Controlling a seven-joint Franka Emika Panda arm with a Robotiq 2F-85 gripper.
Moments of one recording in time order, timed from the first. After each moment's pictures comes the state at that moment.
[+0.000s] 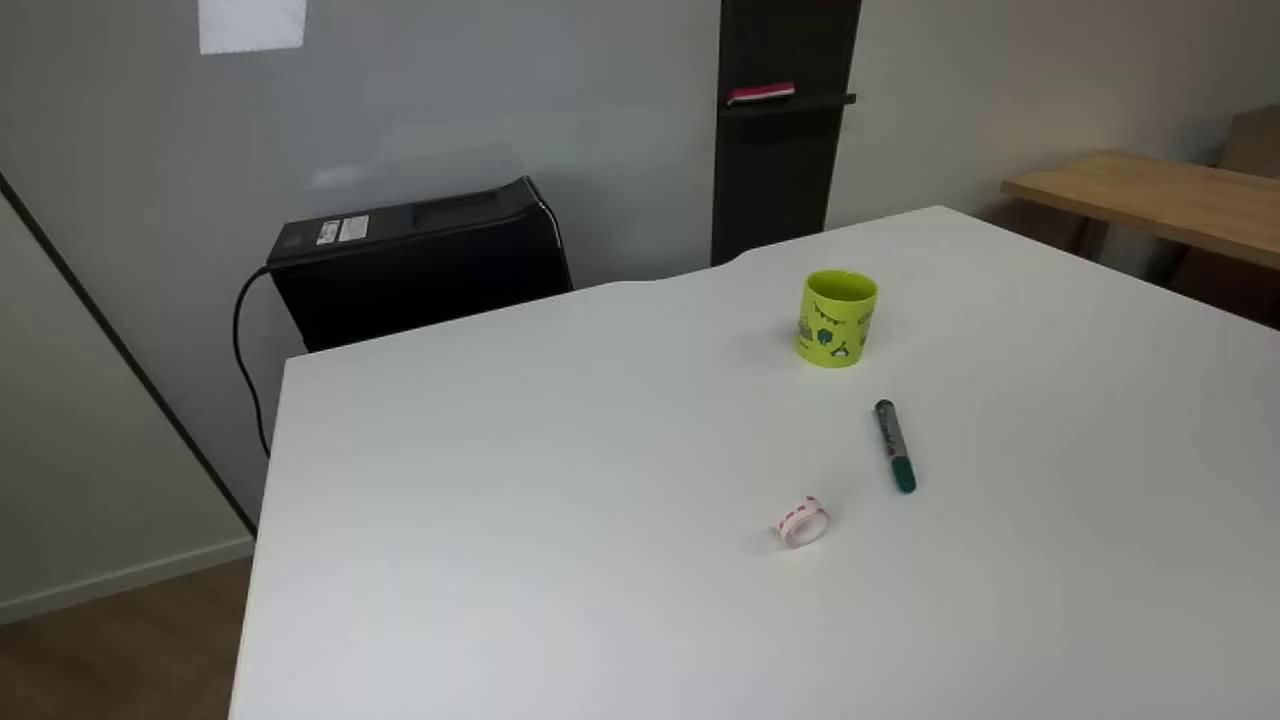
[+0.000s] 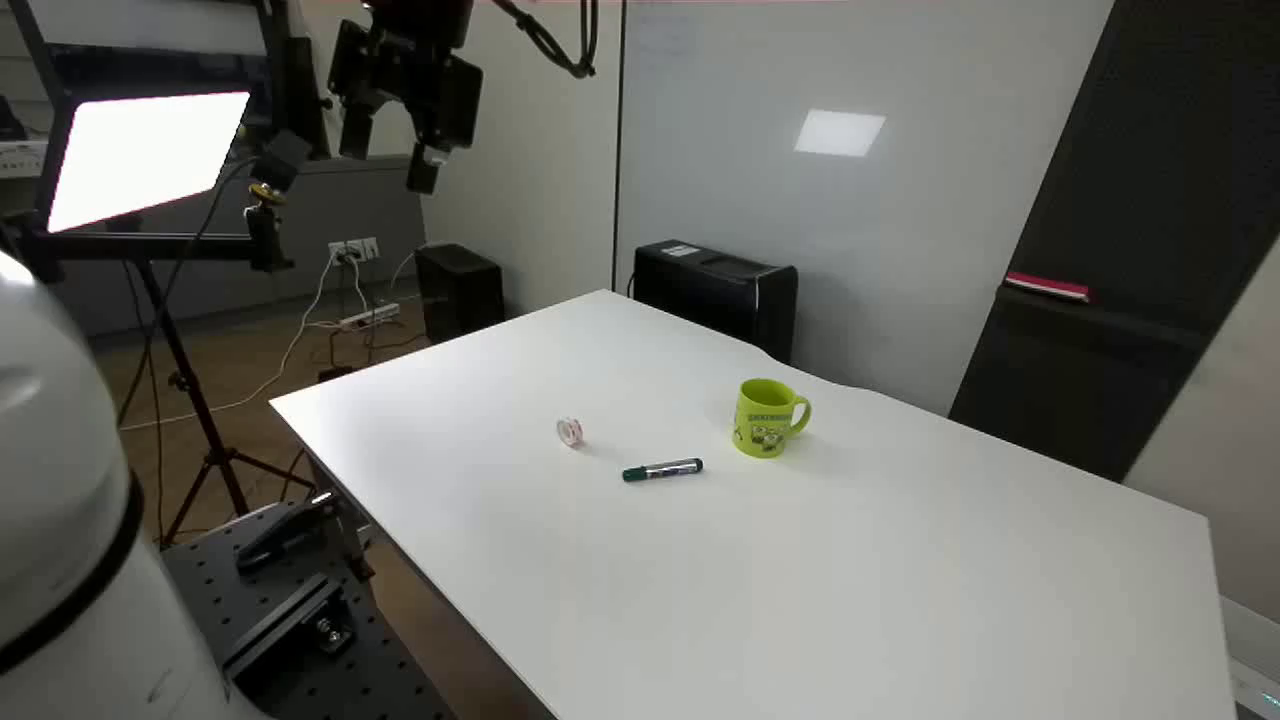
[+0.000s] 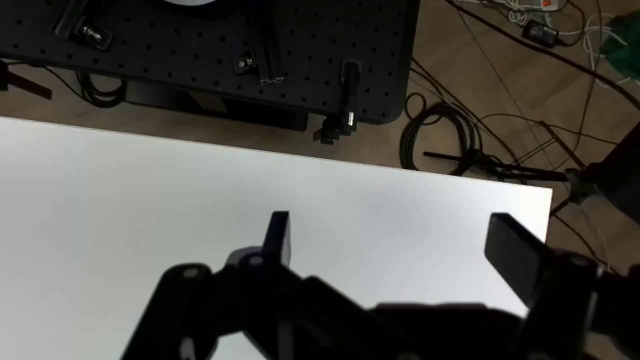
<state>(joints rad) 0.20 -0.55 0.15 -2.41 0.30 1.61 0.10</state>
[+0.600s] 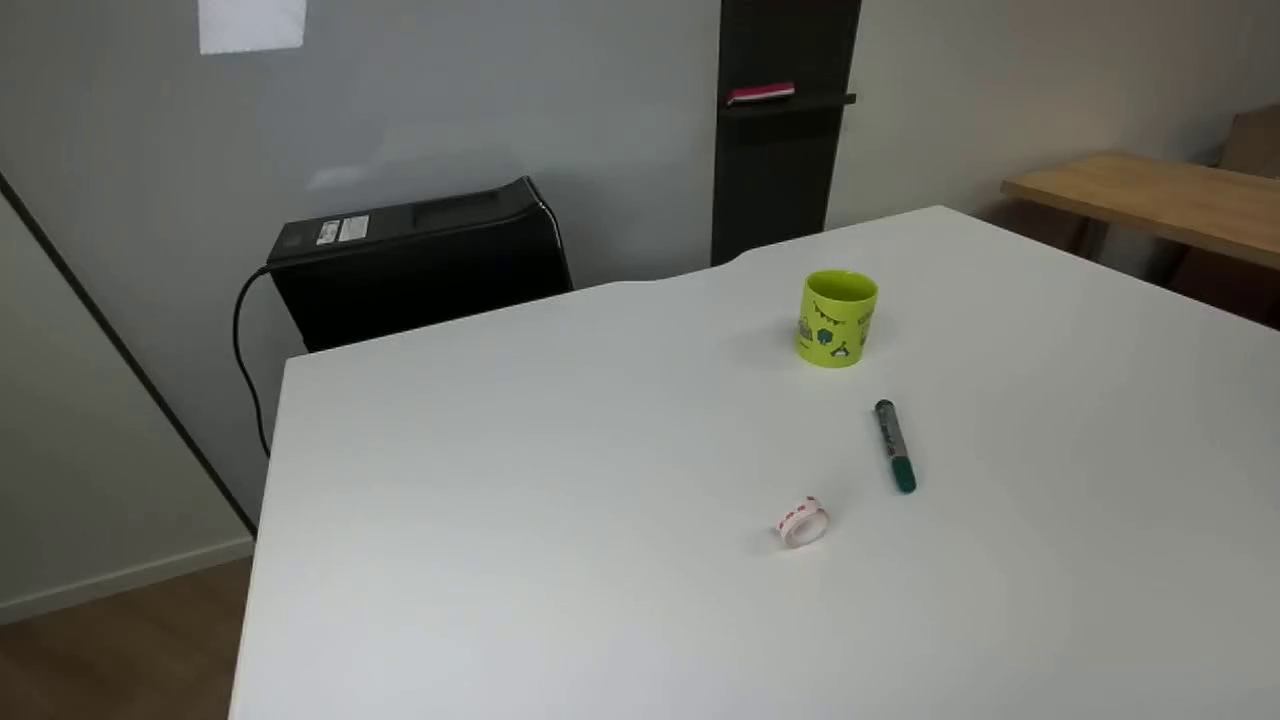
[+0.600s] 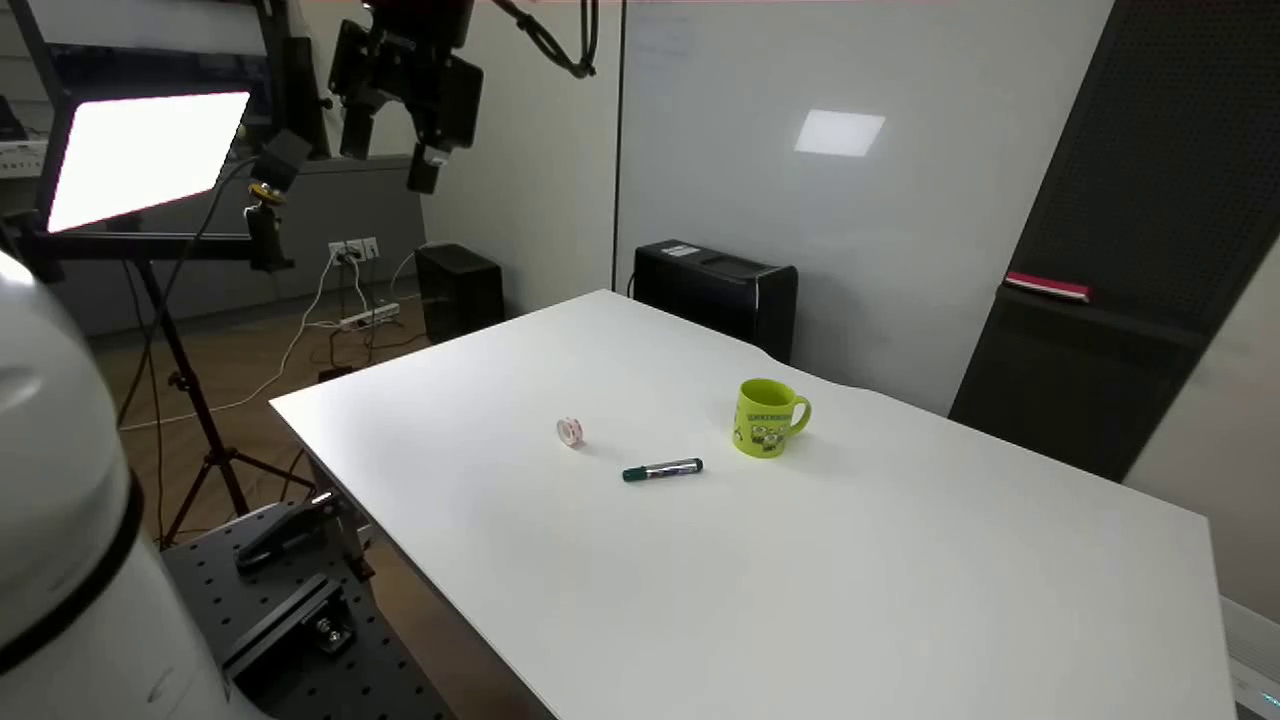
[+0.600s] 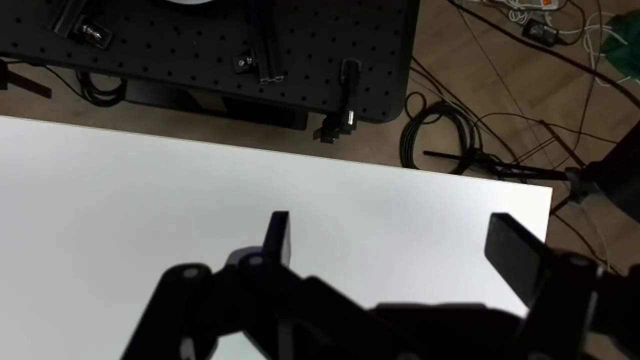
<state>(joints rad) 0.20 -0.55 0.15 -2.41 0.30 1.62 0.10</state>
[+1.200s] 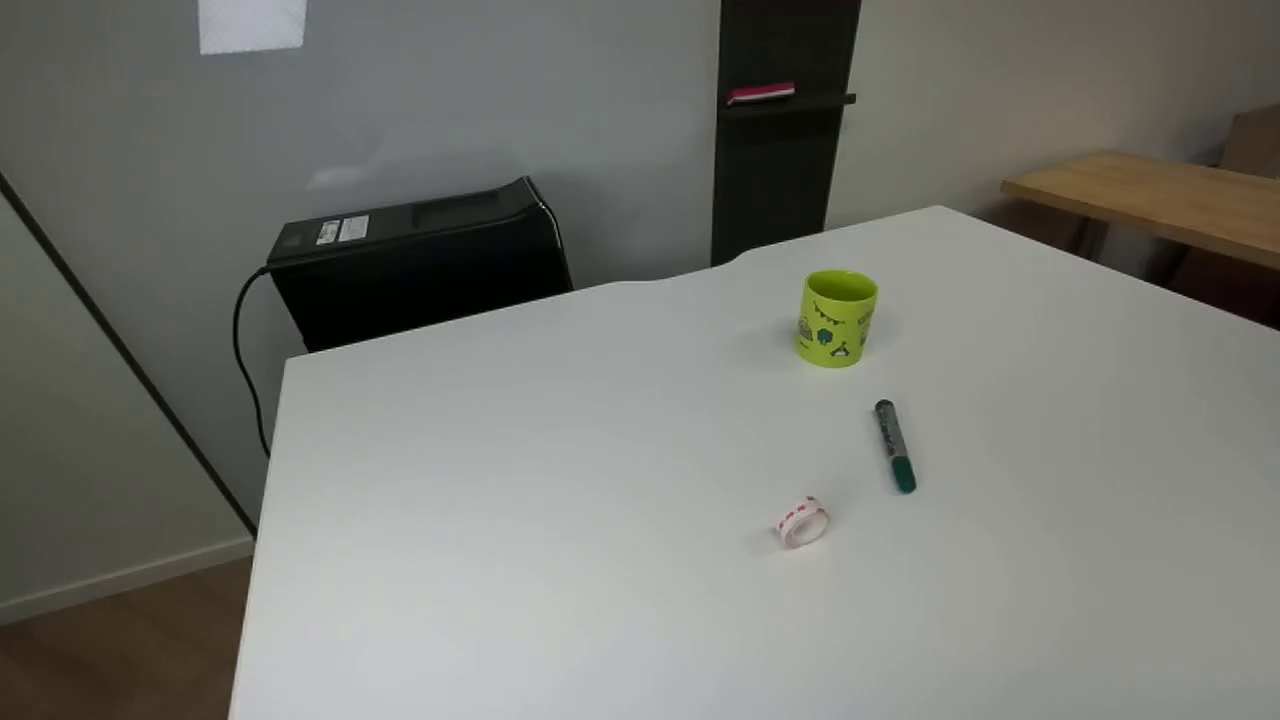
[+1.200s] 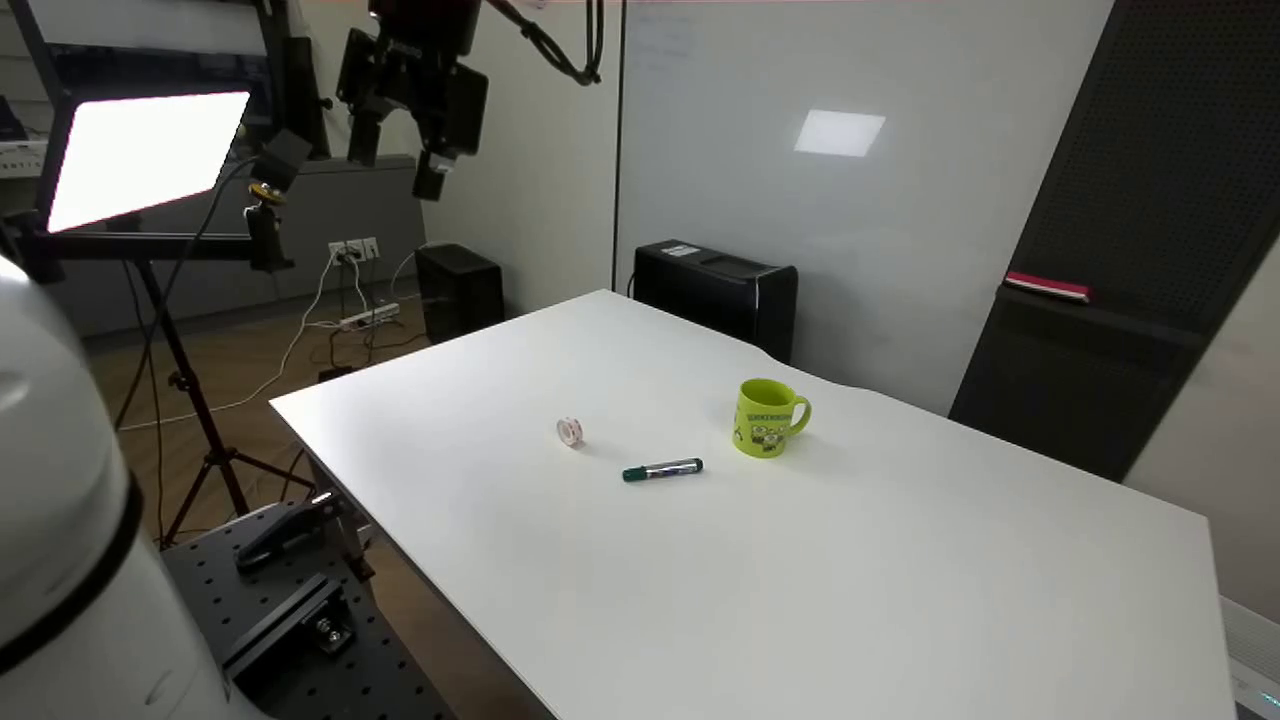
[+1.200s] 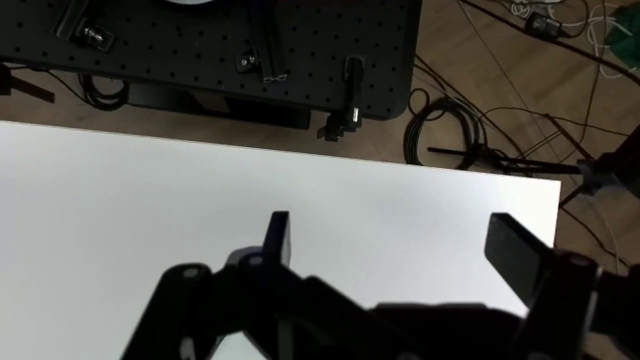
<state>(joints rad) 0.18 -0.55 0.16 -2.42 0.30 1.63 0.11</state>
